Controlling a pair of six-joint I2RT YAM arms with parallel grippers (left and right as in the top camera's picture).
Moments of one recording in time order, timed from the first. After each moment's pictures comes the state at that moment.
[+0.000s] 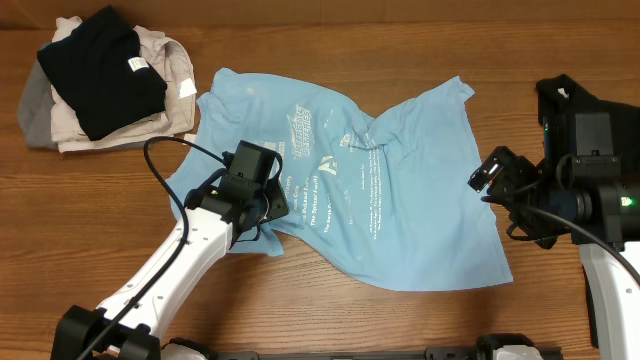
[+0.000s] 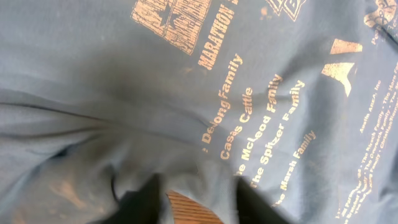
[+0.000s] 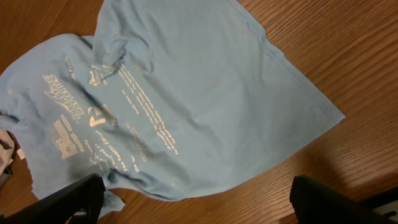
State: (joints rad) left arm -0.38 1.45 0.87 -0.59 0.00 -0.70; right arm 0.03 1.20 1.42 -1.42 -0.08 0.72
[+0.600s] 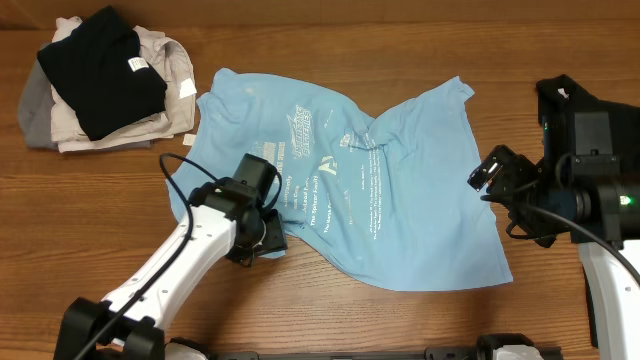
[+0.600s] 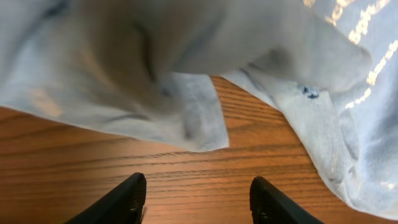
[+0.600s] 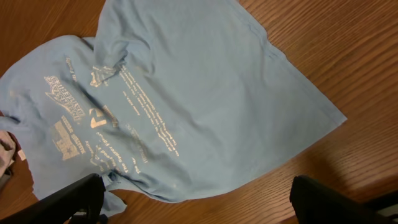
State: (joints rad) left arm -0.40 1.48 0.87 -0.88 0.12 -0.63; right arm 0.03 1.21 1.42 -1.41 -0.08 0.72
